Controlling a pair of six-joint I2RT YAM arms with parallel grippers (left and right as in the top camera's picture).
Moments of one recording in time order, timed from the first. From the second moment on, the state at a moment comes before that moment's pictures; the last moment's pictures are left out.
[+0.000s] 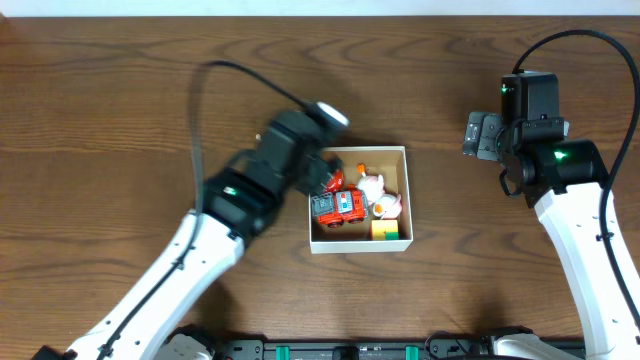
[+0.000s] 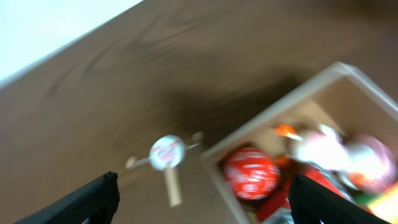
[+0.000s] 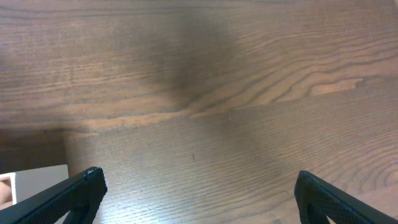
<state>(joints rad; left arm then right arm) -0.55 1.32 1.11 -0.54 -0.13 0.06 0.13 1.35 1.25 -0.84 0.33 0.23</state>
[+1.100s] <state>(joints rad) -0.33 1.78 1.11 -0.53 -0.13 -0.08 0.13 1.35 1.25 -0.84 0.33 0.23</state>
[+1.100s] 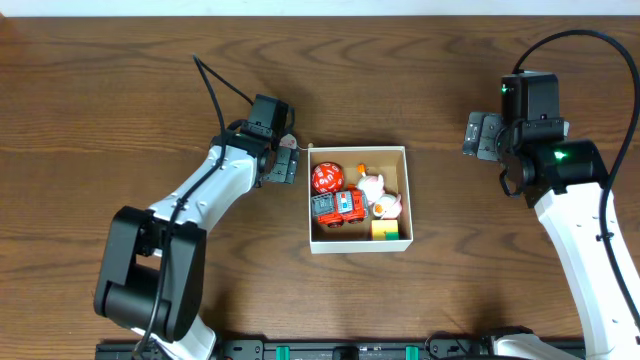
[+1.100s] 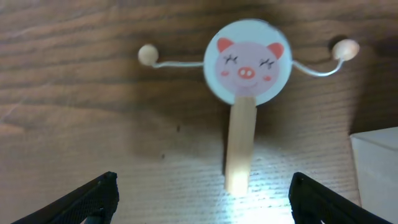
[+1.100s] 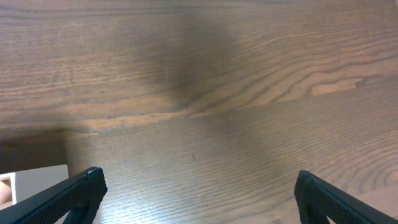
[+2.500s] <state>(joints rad) -0.33 1.91 1.11 -0.39 -0.03 0.01 0.13 1.35 1.25 -0.84 0.33 0.23</state>
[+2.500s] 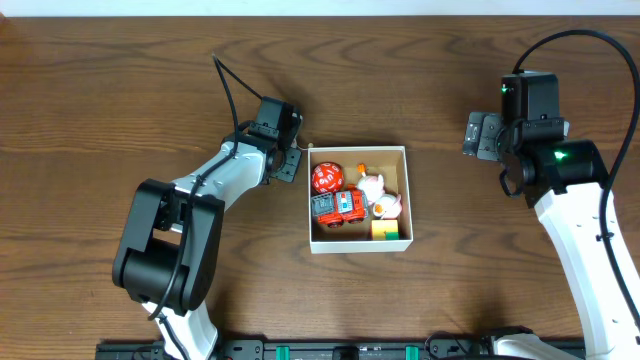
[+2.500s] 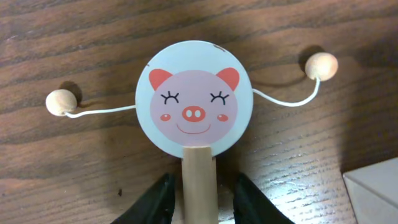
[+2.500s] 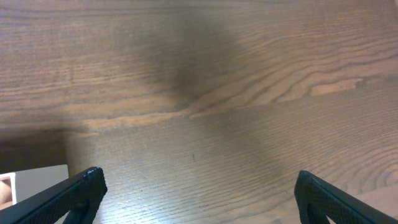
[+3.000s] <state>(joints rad) -0.33 1.87 1.11 -0.44 -0.11 0.02 0.13 1.35 1.25 -0.84 0.33 0.23</state>
